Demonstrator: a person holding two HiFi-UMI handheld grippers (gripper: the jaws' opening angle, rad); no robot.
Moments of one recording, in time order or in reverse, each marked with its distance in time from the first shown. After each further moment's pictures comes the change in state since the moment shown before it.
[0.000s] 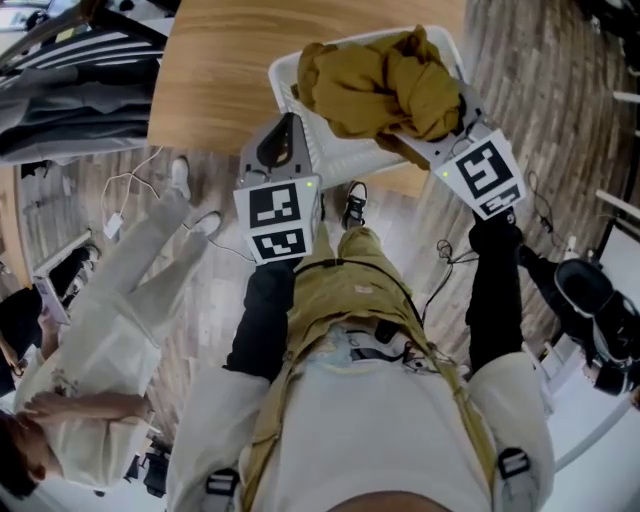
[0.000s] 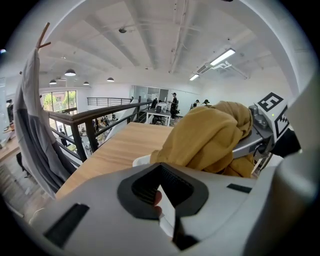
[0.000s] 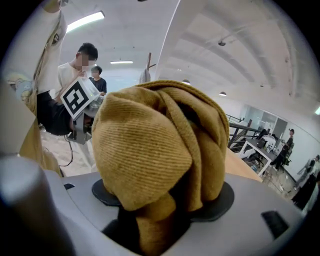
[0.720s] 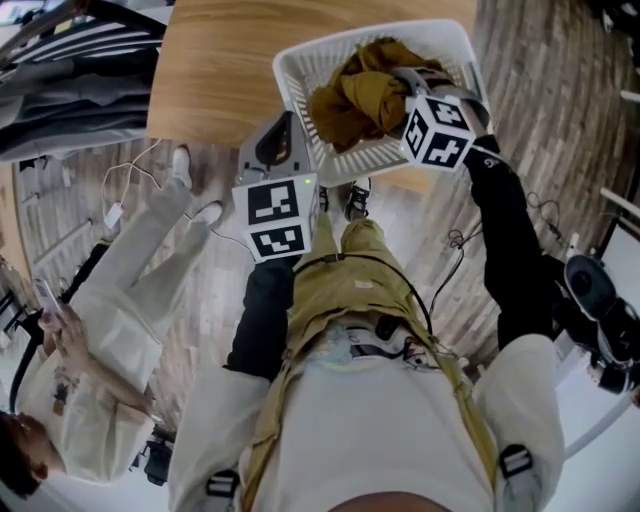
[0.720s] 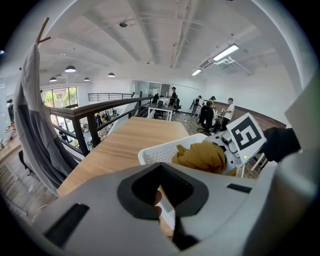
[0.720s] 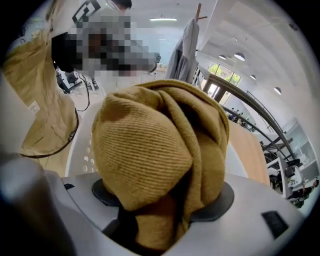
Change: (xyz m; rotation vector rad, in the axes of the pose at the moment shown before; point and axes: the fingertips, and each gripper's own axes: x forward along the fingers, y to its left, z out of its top) left arm 0.010 0.013 -0.021 -0.009 0.058 0.017; right arm 0.093 0.035 -0.099 -0.408 0.415 0.318
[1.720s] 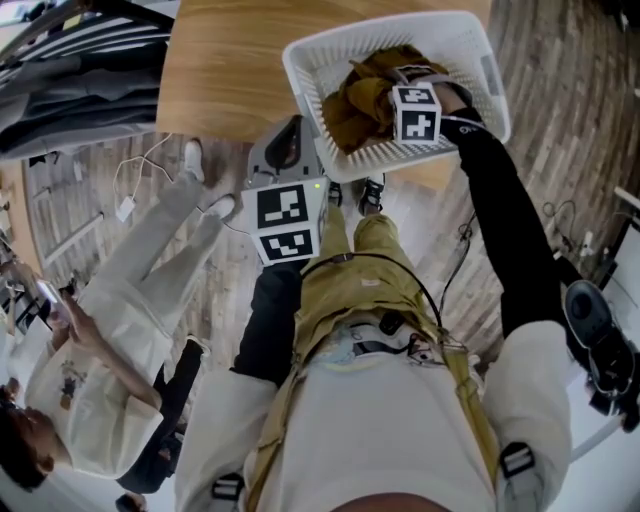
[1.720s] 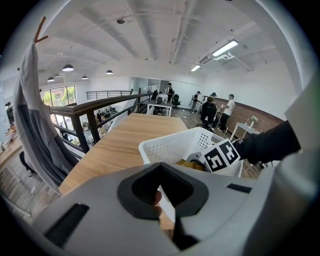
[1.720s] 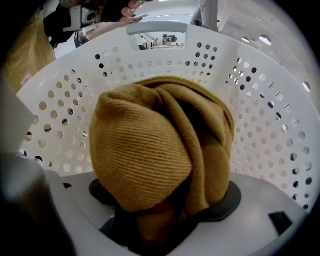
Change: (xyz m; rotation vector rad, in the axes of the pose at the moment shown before) left arm -0.004 0.003 -0.019 0.017 0.043 -0.003; right arm 0.098 0.034 -0.040 -0.101 0.159 0.204
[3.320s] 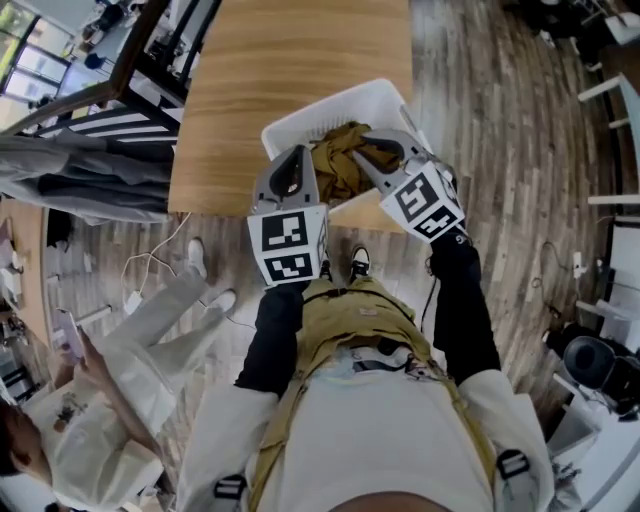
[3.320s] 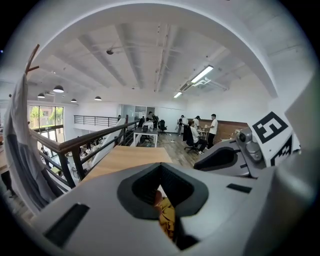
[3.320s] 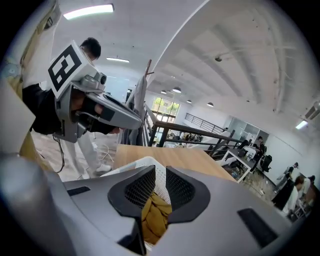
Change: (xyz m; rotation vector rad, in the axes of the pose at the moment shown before) left arm -0.093 -0.092 0.125 0.104 -0.316 -0.131; right arm -0.316 0.029 0.064 0.501 -0.585 -0.723
